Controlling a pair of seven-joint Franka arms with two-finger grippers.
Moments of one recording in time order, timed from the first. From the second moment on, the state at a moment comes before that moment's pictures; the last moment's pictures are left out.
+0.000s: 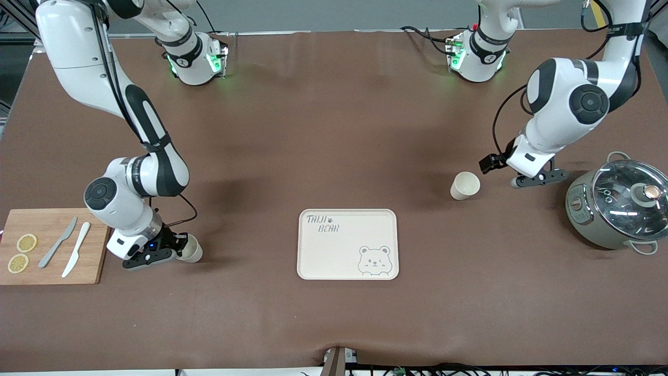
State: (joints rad) left arm -0.04 0.00 -0.11 -2.25 -0.02 2.21 -0.29; right arm 0.11 0.62 -0.04 -1.82 0.08 2.65 -0.26
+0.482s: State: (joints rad) left arm -0.01 0.04 -0.11 -2.14 0.03 2.21 -0.24; right arm 0.09 0.59 -0.04 -1.65 0.08 2.36 -0.26
